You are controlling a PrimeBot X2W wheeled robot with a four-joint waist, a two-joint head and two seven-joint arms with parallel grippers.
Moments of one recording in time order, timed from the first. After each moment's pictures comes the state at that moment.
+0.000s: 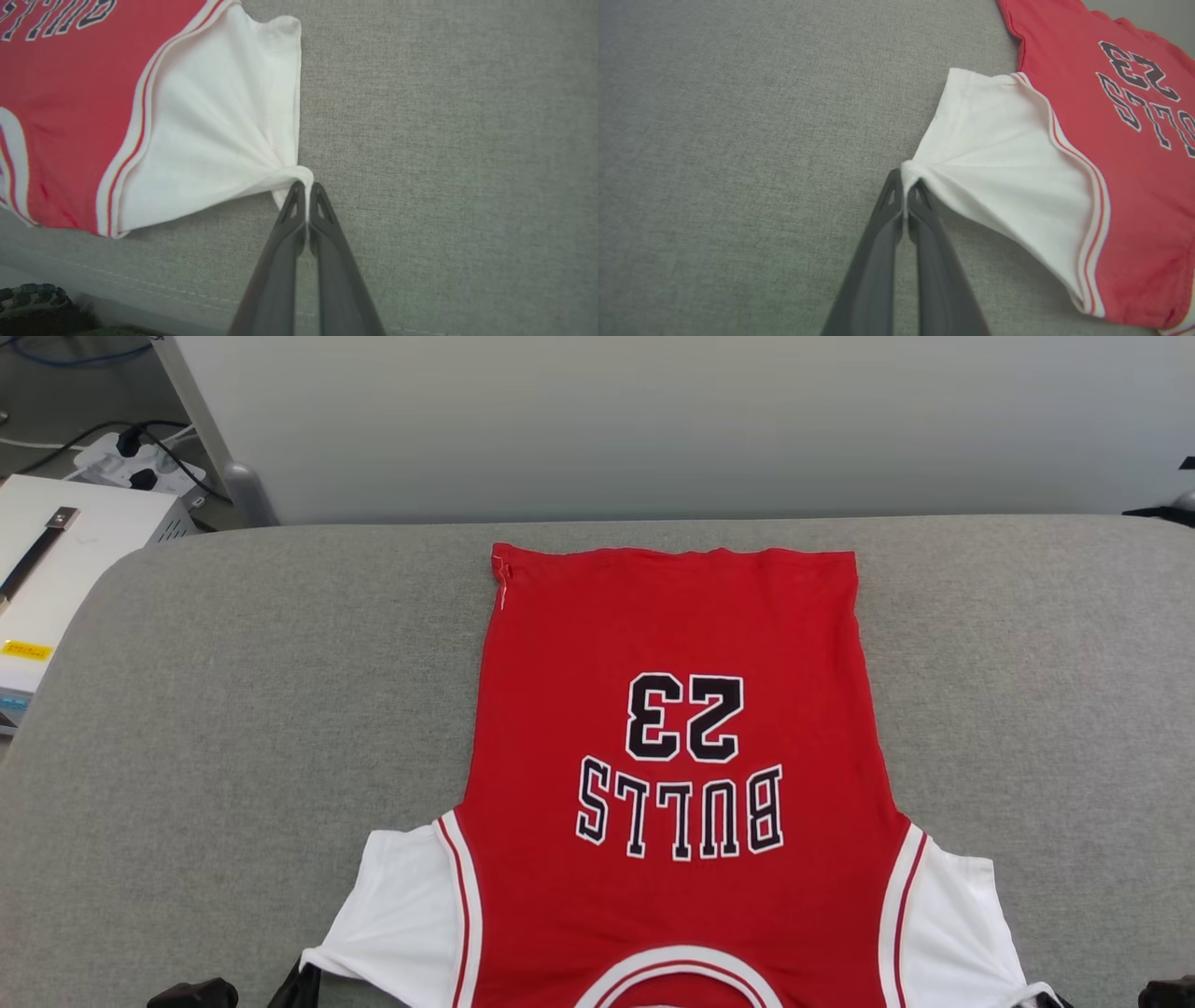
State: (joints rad) left arm 0.11 0.37 -0.25 0.40 -0.65 -0.04 -0.26; right arm 0.21 -0.53 0.26 0.28 0.61 0.13 -0.07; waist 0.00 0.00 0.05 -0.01
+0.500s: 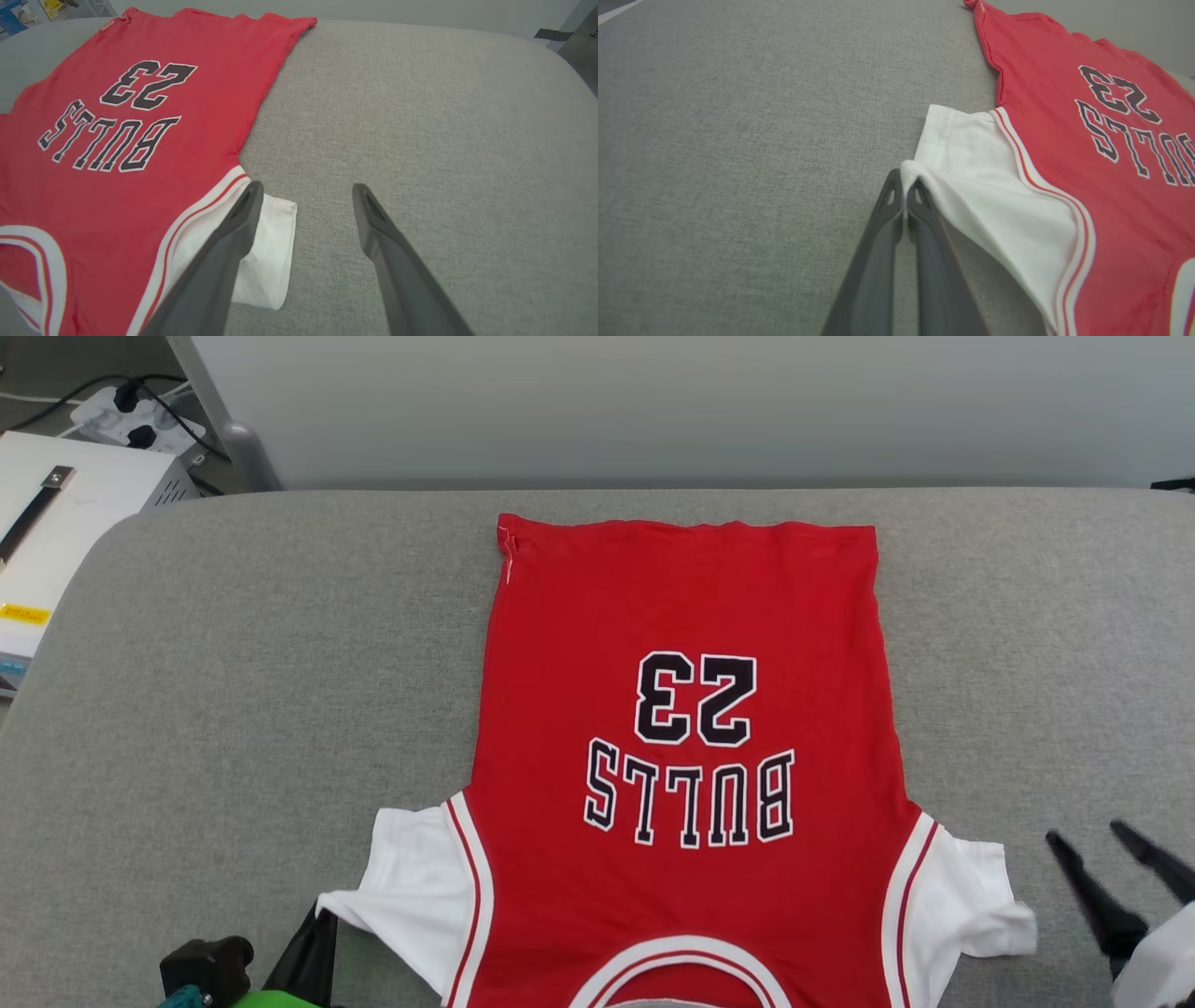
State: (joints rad) left arm 0.08 0.33 -0.22 0.32 -0.59 -0.05 -0.26; right arm 0.13 -0.56 0.13 0.04 0.59 0.13 0.07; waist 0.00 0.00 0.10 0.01
